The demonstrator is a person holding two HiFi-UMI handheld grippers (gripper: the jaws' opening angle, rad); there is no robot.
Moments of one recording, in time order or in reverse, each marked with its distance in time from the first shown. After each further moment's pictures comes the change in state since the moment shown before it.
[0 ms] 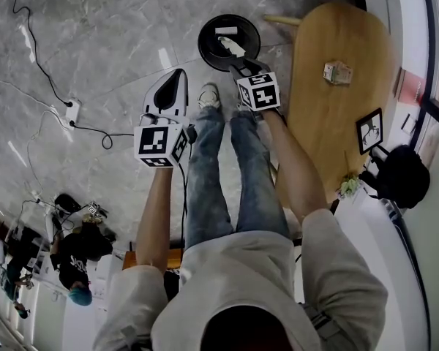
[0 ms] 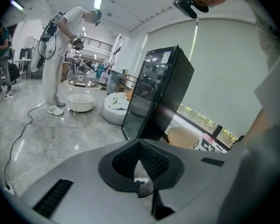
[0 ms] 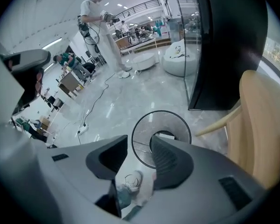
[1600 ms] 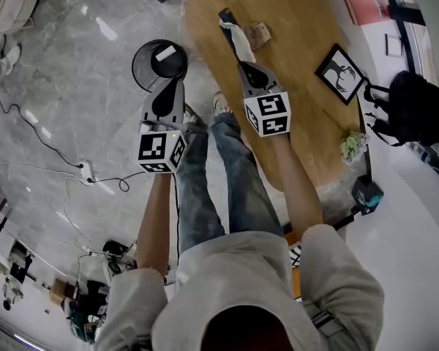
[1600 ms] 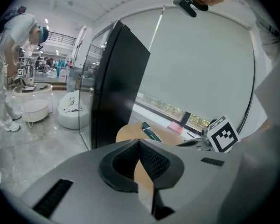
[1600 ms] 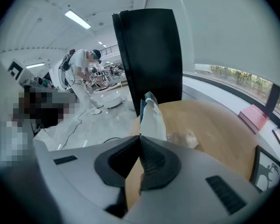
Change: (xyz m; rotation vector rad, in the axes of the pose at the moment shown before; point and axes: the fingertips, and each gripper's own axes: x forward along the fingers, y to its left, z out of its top) left arm 0.071 -0.231 -0.002 0.238 0.078 -0.339; right arm -0.236 -0.147 -0.042 0.194 -0.454 -0.306
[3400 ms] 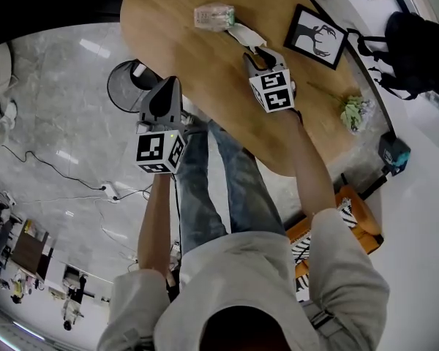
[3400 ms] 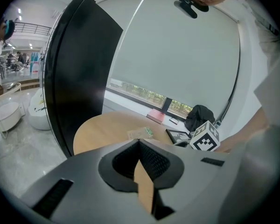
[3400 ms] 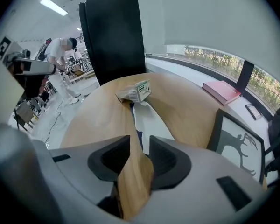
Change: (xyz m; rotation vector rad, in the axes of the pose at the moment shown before) left arm 0.090 -0.099 -0.021 0.129 0.149 -0.212; right arm -0.023 -0.155 -0.118 0.116 0.179 -0.199
